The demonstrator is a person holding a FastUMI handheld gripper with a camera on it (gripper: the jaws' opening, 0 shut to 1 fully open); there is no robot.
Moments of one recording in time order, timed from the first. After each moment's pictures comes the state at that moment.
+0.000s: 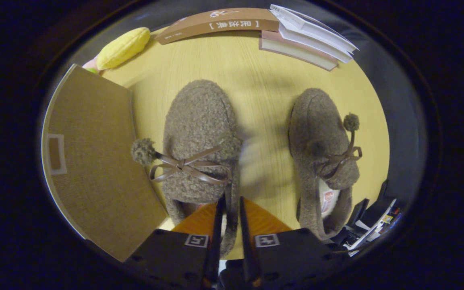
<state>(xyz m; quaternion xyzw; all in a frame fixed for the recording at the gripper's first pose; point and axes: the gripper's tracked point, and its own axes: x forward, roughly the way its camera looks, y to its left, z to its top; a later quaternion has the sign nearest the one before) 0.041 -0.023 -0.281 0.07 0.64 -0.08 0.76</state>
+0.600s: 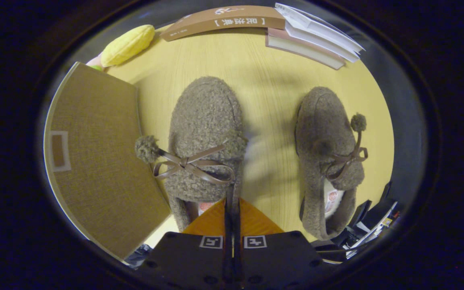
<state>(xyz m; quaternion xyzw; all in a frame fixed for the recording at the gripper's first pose) 0.035 -0.026 -0.271 0.07 0.64 -0.07 0.76</state>
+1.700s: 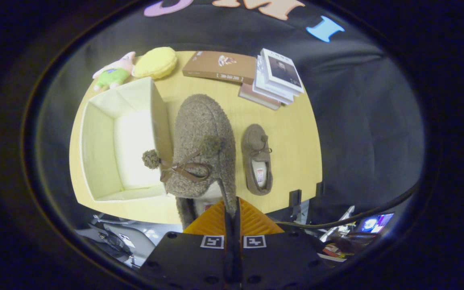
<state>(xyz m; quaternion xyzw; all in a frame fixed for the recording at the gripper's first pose) -0.022 0.000 -0.058 -0.08 0.57 -0.14 0.81</state>
